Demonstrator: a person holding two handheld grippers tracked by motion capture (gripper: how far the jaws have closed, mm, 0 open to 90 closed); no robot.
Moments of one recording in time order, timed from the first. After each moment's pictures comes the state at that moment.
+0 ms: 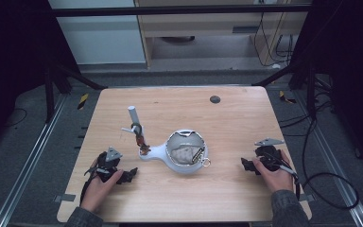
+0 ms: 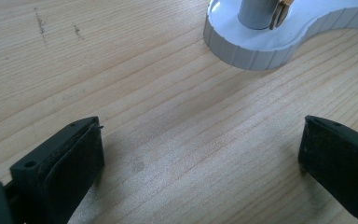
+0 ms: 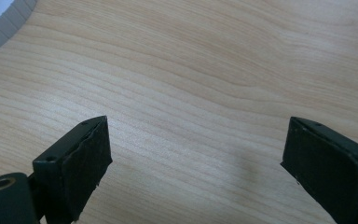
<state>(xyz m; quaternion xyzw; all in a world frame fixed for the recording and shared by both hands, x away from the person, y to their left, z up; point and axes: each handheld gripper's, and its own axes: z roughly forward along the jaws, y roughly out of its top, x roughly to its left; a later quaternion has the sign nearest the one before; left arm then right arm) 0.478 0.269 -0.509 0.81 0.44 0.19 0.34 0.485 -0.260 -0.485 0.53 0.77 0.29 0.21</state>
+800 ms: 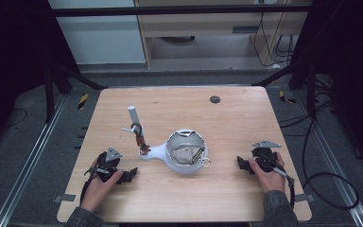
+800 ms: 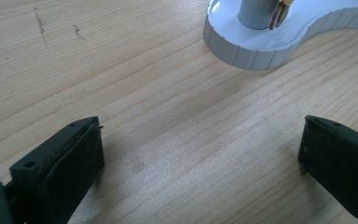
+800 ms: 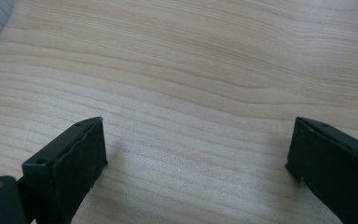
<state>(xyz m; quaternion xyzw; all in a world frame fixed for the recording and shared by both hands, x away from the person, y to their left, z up) 0.478 0.269 -0.509 0.81 0.44 0.19 0.34 0.493 -0.254 -0.510 0.55 0.73 0.32 0.23</state>
